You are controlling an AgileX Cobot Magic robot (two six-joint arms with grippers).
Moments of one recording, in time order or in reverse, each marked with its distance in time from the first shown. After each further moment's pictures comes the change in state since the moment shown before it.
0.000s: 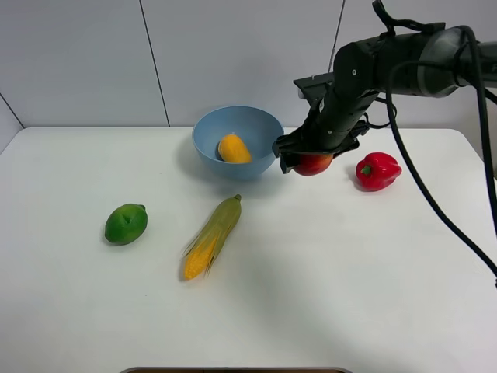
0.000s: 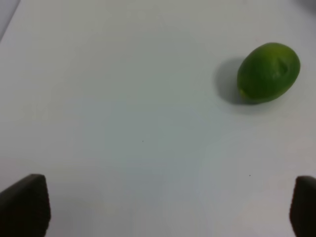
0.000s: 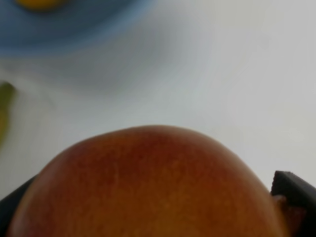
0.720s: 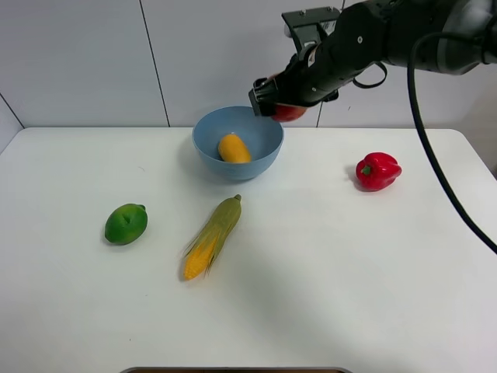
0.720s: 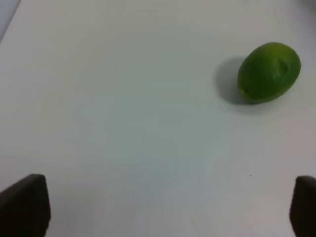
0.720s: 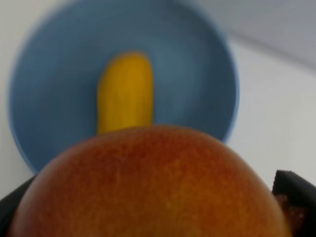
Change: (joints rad) left arm 0.000 0.000 0.000 0.002 0.000 0.001; right arm 0.049 -0.062 -0.091 -0.025 -0.228 0.018
